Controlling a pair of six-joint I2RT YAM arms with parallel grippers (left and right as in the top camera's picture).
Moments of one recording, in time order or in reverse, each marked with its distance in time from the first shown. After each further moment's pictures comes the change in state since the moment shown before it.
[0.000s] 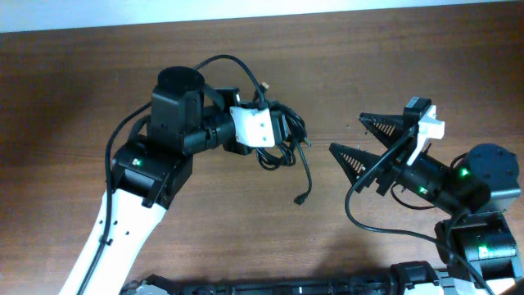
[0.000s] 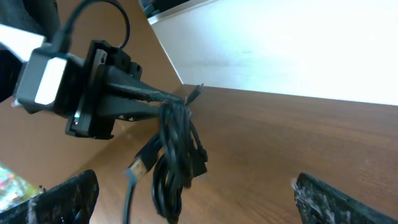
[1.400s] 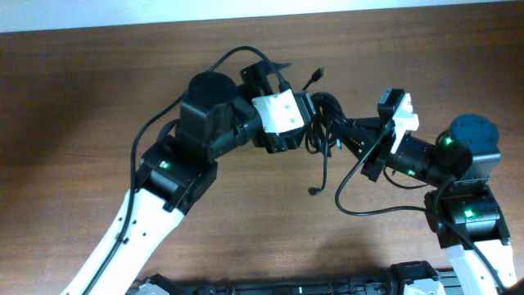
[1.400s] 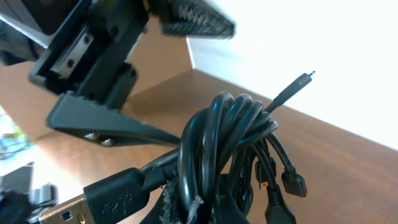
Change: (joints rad) left arm -0.152 0.029 0.000 0.180 -0.262 -0.366; right arm 0.000 0.159 0.004 0.101 -0.121 -0.299
